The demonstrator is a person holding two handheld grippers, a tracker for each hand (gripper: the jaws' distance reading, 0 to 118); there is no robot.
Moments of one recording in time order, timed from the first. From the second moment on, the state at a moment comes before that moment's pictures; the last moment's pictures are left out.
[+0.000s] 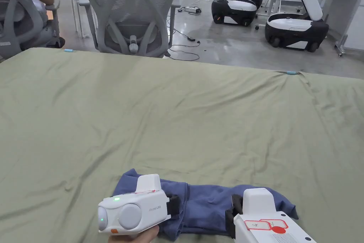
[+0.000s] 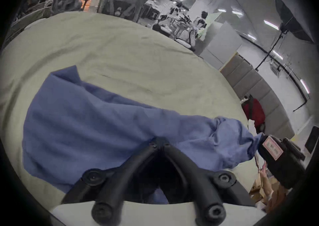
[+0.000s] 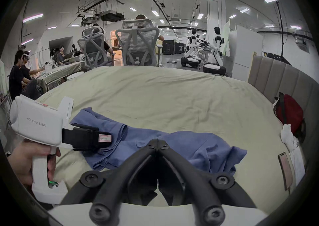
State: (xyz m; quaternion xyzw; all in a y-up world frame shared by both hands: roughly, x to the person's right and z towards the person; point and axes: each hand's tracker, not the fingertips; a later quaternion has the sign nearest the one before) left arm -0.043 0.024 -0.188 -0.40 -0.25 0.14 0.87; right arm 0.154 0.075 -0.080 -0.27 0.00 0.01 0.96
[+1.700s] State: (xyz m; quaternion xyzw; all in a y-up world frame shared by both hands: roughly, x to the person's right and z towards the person) left arm -0.016 0.078 -0.162 -0.25 -0.18 -0.06 0.95; right arm 0.169 0.094 -0.032 -0.28 -0.05 0.02 0.96
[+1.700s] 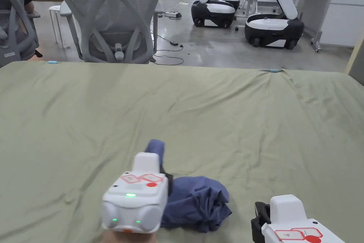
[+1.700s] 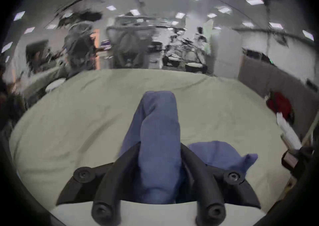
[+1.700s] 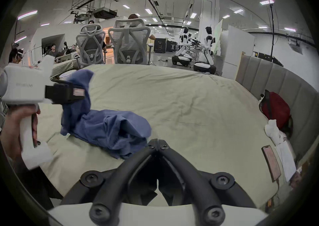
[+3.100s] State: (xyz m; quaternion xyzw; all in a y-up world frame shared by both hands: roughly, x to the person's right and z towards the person) left arm -0.017 0.036 -0.170 -0.41 -0.36 0.25 0.80; right arm 0.191 0.089 -0.070 -0.31 0.00 -0.04 0.95
